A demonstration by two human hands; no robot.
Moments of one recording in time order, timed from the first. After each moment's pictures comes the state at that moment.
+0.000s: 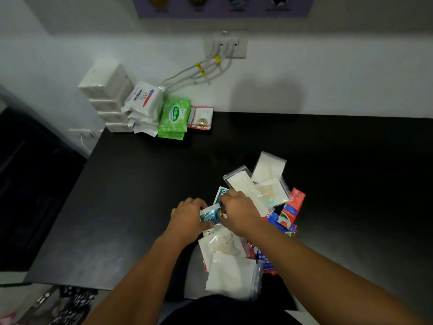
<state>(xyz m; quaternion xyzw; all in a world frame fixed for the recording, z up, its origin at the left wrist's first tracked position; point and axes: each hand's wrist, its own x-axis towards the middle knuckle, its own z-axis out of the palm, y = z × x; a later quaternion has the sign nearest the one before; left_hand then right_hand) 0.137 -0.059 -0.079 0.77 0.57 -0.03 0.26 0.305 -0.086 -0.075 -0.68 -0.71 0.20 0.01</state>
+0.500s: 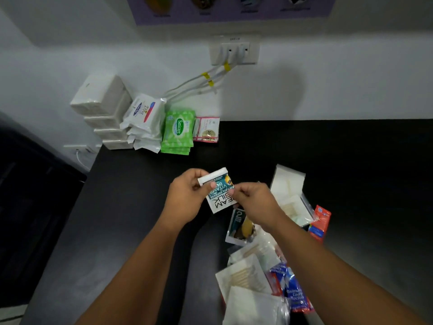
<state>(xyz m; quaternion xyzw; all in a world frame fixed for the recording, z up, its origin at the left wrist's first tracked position) 0.138 0.039 -0.030 0.63 0.54 0.28 0.48 0.316 -0.022 -0.058 -0.65 -0.43 0.49 0.39</state>
